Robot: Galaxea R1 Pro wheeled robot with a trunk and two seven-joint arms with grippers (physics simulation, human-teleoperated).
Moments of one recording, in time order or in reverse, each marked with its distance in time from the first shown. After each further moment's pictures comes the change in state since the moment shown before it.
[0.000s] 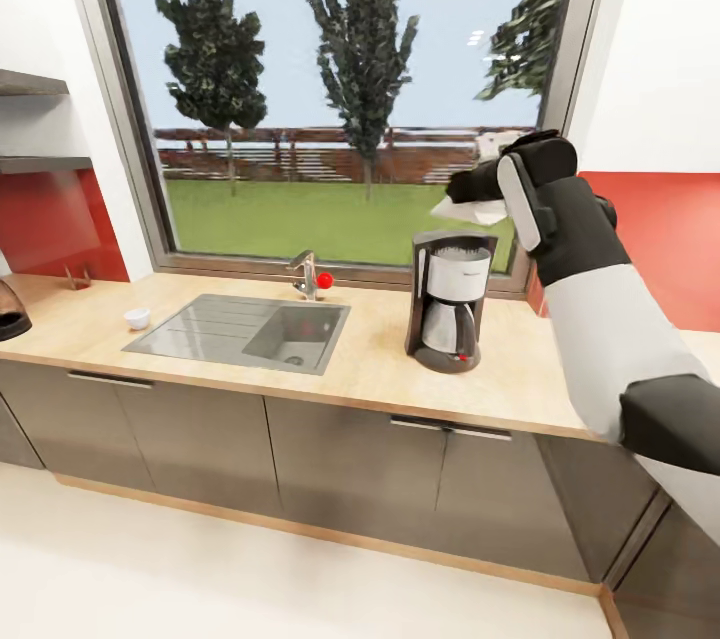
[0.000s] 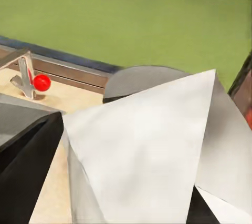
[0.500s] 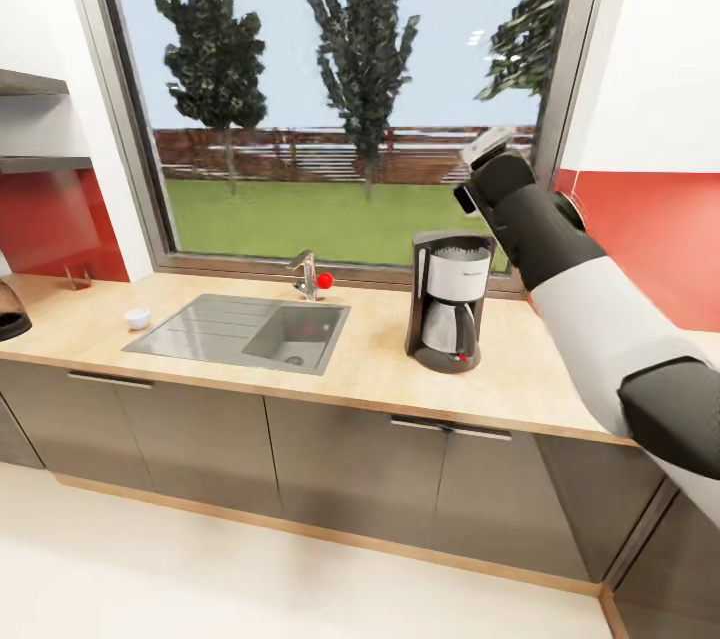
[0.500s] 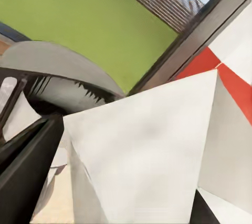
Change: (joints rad) left arm 0.000 0.003 -0.004 0.015 0.000 0.000 -0.002; right arm -0.035 -0.010 0.231 0.095 0.378 -0.001 0.040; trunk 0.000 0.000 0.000
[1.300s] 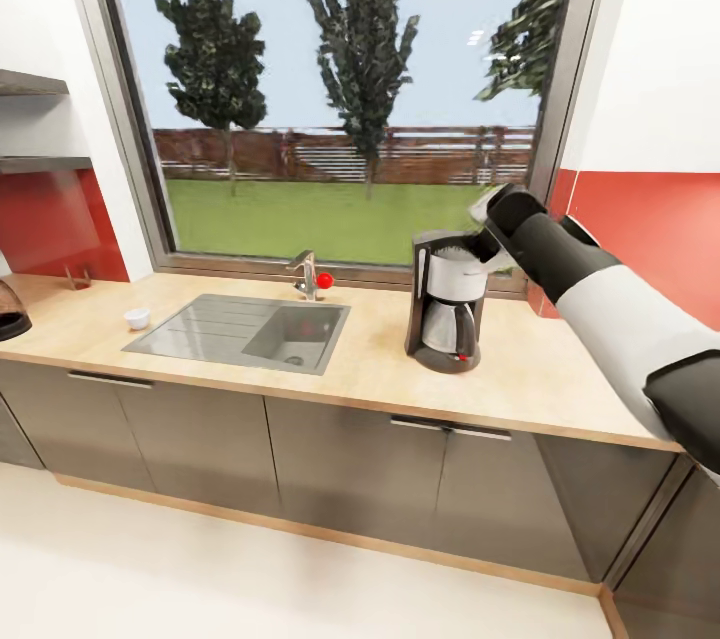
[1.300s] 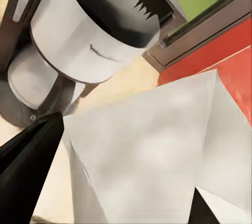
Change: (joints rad) left arm 0.000 -0.001 0.002 0.006 0.000 0.000 0.001; right arm 0.000 -0.114 0.179 0.180 0.005 0.002 0.334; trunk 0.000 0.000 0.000
